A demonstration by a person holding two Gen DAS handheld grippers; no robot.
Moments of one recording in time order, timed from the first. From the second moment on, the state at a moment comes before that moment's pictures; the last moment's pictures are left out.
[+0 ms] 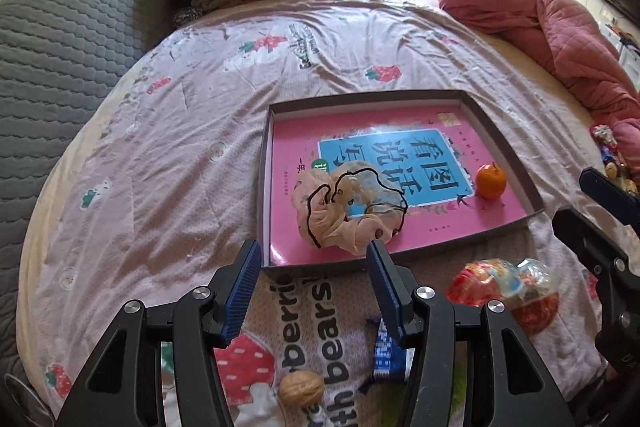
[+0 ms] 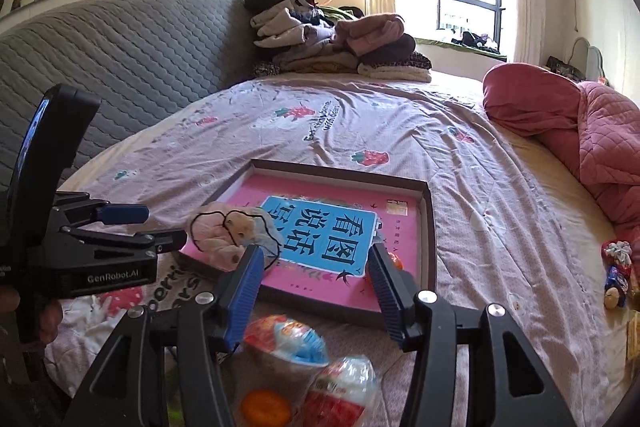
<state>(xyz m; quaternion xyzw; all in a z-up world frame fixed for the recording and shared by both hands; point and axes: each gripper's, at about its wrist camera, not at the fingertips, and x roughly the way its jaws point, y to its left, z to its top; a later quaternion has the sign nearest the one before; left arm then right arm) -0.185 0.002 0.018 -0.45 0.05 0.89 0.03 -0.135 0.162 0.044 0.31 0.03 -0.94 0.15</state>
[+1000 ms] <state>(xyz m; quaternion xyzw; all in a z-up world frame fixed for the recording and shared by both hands) -0.078 -0.007 0.058 -0.38 0.04 0.92 0.05 -0.062 0.170 0.075 0.28 0.06 -0.95 0.12</state>
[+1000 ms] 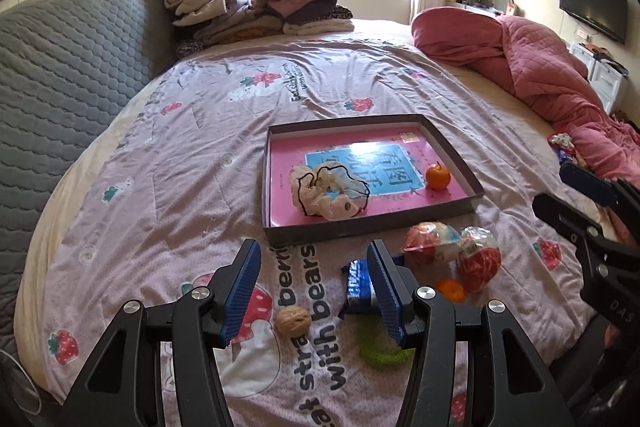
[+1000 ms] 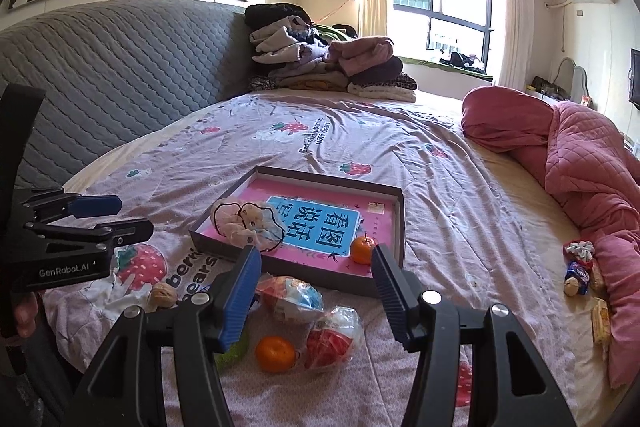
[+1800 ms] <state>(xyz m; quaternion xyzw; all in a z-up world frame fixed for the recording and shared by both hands) -0.055 -0.008 0.005 -0.41 0.02 0.91 0.06 -0.041 0.181 0.040 0.32 0.07 -0.94 0.10</state>
